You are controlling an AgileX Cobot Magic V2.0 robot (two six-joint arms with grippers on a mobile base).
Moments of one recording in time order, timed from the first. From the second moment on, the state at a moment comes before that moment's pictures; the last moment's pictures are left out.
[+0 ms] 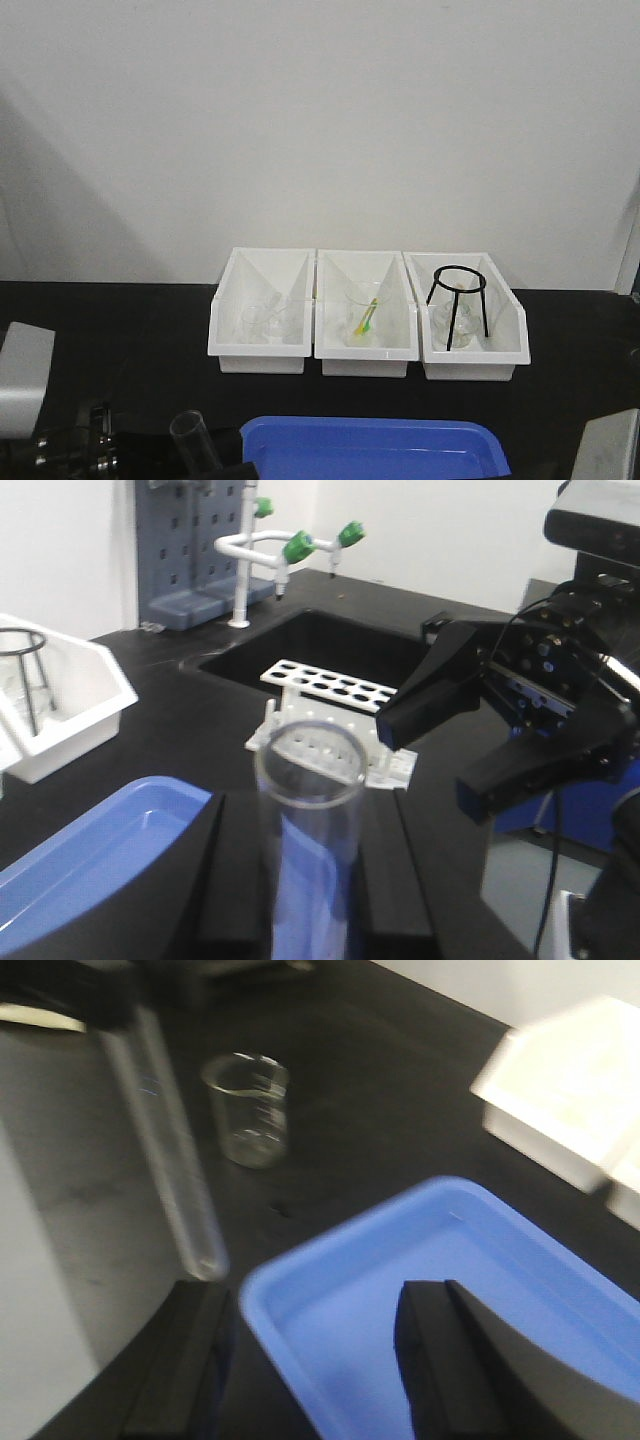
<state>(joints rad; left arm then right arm) -0.38 1.09 -0.62 1.33 -0.84 -1.36 0.44 0.85 -0.59 1.12 0.52 -1.25</state>
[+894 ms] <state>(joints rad) -0.44 1.11 -0.63 1.31 -1.03 -1.41 0.44 0.85 -0.59 1.38 0.71 -1.48</state>
